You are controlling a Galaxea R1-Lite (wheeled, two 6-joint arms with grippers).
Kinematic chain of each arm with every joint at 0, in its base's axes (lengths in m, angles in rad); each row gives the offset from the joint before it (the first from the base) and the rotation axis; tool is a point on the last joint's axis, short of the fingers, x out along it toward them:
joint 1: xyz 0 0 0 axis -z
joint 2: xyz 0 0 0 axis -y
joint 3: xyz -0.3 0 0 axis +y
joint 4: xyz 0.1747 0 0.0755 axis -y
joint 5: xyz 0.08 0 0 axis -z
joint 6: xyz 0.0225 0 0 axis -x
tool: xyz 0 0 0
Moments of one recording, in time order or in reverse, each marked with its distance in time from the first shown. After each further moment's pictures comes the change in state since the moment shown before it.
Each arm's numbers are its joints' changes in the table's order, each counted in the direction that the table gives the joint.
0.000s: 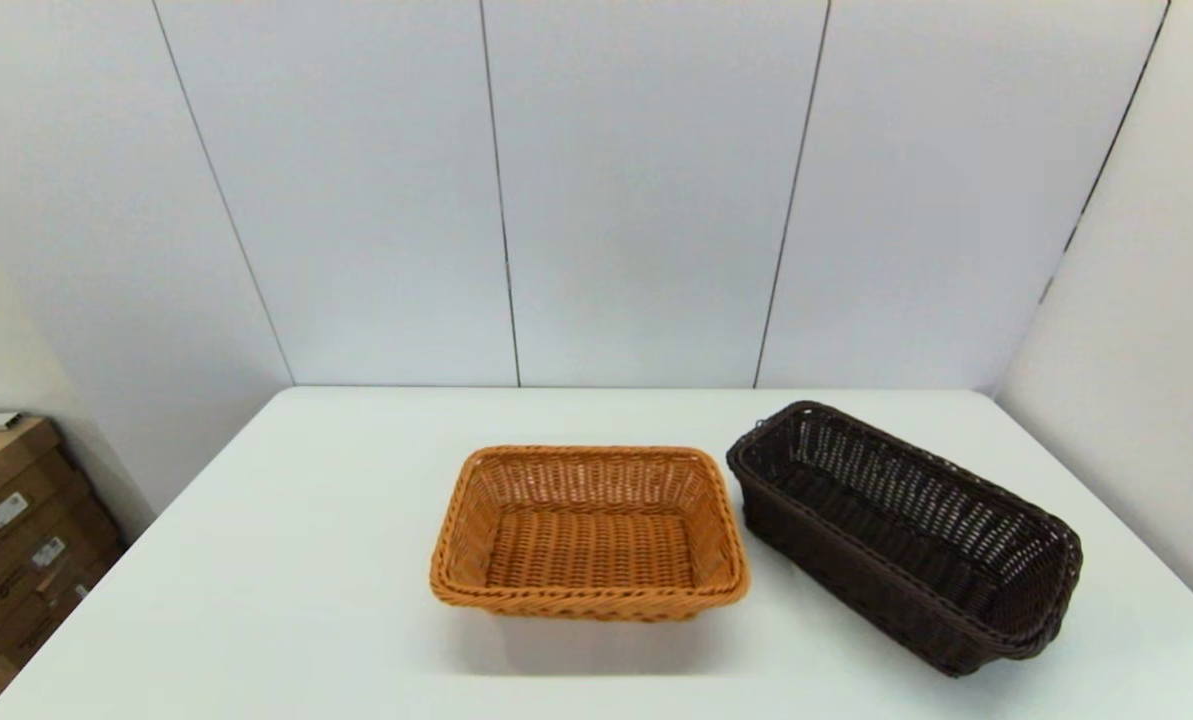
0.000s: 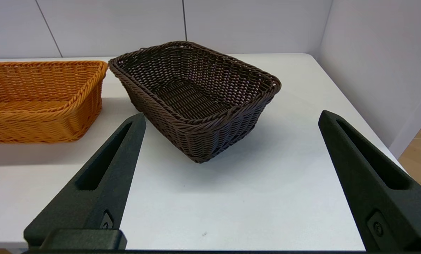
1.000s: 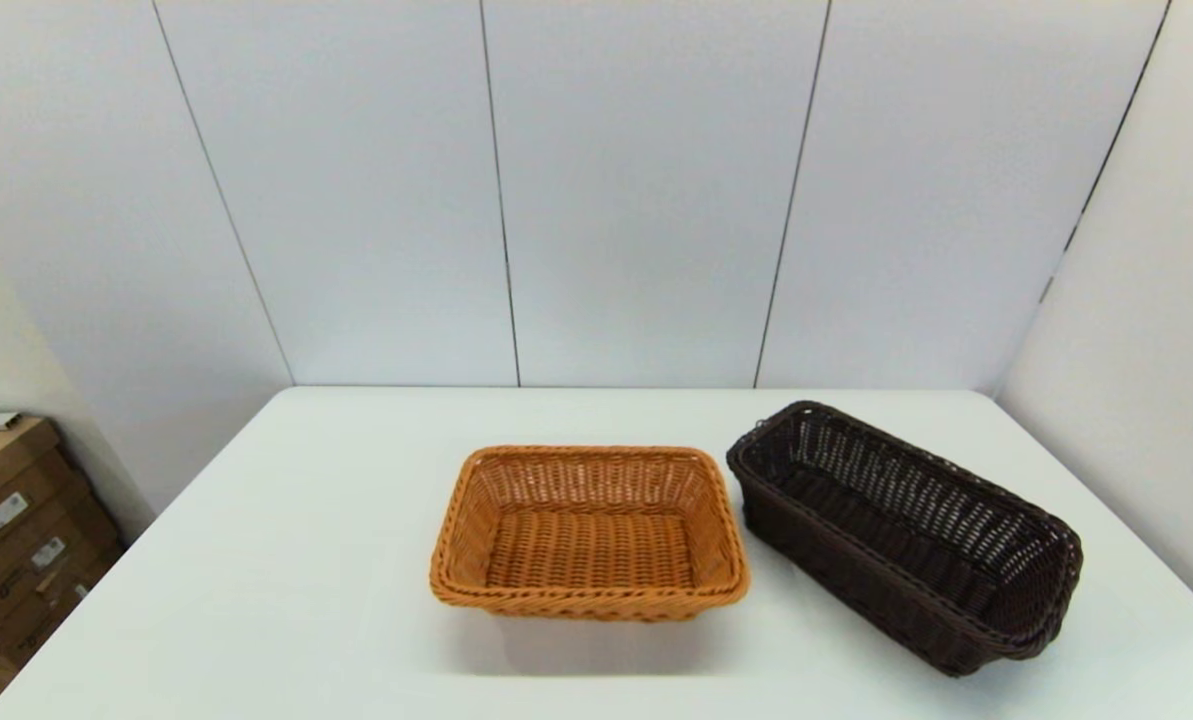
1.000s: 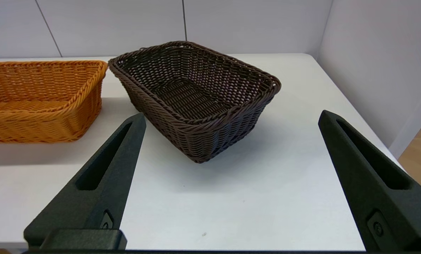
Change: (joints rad) left arm 0.005 0.043 0.473 0.657 -0.170 -0.034; right arm 0.000 0.000 0.000 0.003 -0.001 0.009
